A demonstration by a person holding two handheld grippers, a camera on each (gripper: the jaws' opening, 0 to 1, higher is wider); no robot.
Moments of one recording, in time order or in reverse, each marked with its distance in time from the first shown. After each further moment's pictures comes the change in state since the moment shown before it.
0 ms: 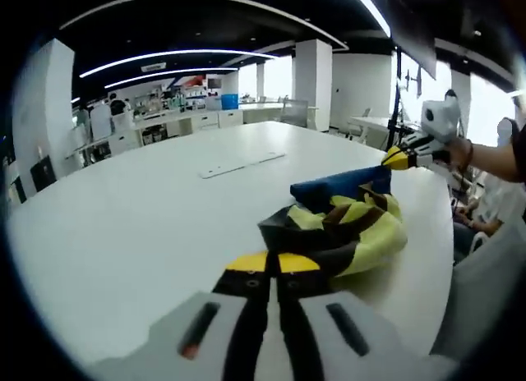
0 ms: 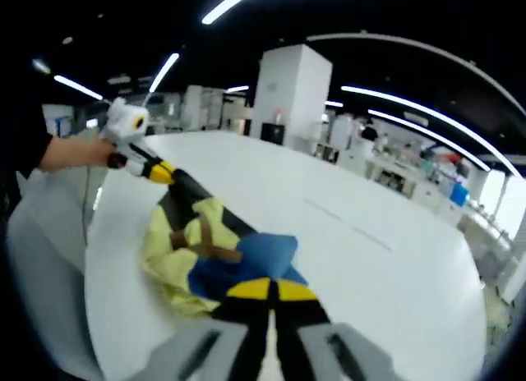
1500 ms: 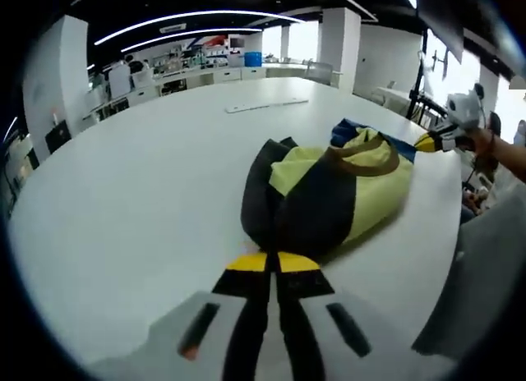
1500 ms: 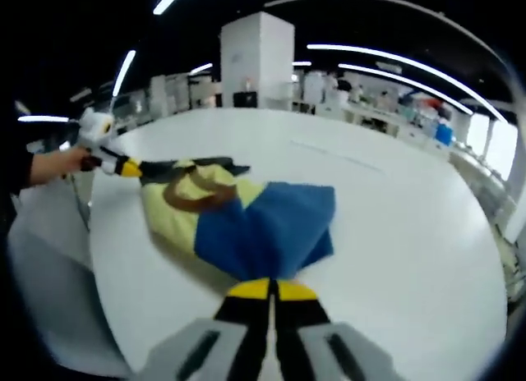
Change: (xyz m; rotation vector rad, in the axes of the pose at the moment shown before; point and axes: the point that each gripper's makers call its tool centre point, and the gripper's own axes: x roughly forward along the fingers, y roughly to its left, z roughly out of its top) left arm -0.040 0.009 -0.104 -0.066 0.267 0.081; right arm -0.019 0.037 -0.092 0.241 0.198 -0.023
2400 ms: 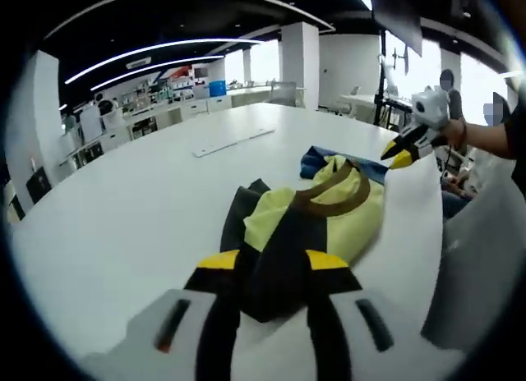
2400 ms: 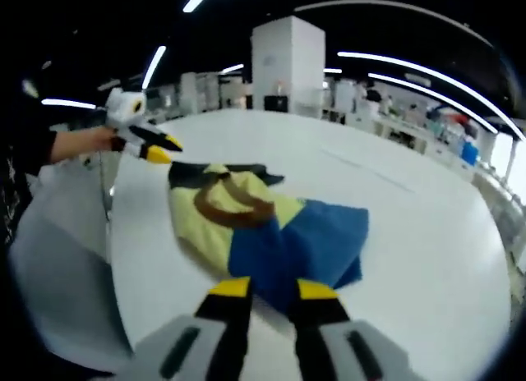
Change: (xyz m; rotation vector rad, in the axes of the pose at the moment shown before) left arm 0.002 -0.020 0.055 0.204 -0.133 -0.155; right arm 0.009 0.032 0.021 -0.127 -0.014 0.150
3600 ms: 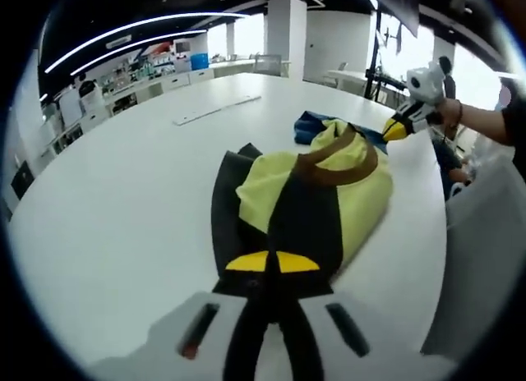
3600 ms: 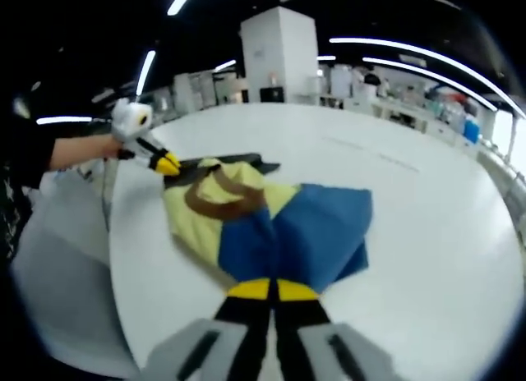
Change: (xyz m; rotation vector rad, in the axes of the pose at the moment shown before) left arm 0.021 0.001 -0.030 -0.054 0.114 -0.072; right arm 0.004 -0.006 -0.011 0.085 0.026 0.017
